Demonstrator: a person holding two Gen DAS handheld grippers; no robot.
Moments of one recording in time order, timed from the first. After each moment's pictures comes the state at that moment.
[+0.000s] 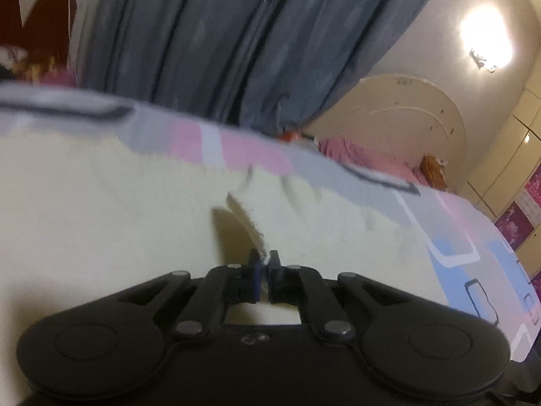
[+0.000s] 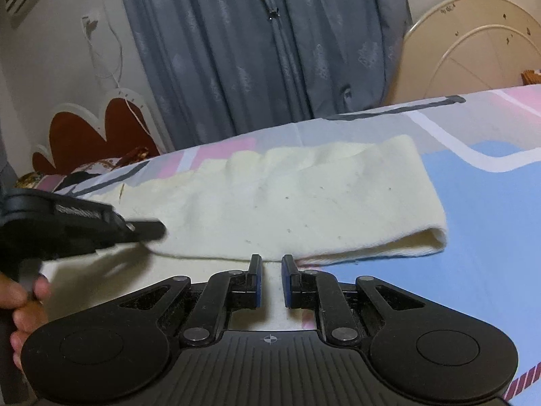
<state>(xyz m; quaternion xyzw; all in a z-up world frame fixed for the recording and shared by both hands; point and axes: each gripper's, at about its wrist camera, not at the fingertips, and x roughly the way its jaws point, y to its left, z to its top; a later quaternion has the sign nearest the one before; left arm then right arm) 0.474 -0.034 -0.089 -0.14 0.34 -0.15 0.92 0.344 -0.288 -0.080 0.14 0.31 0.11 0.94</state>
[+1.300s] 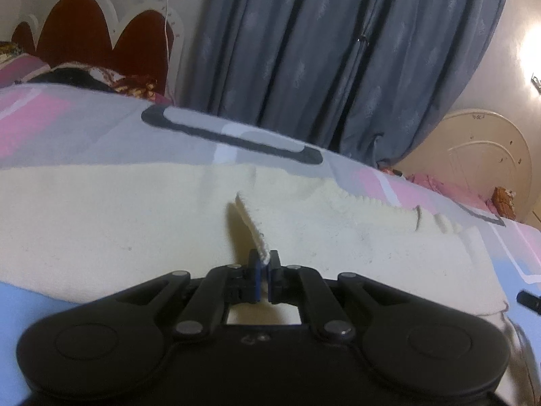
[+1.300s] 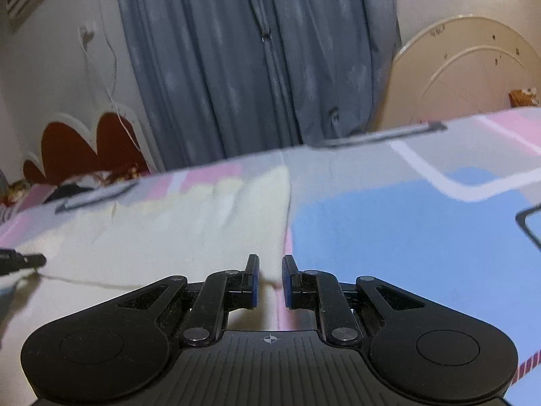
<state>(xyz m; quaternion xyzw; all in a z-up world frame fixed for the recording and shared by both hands) 0.440 0.117 -0.092 -0.12 0.32 -0.01 0.94 0.339 -0.288 -0.063 0.12 0.26 0.09 0.95</state>
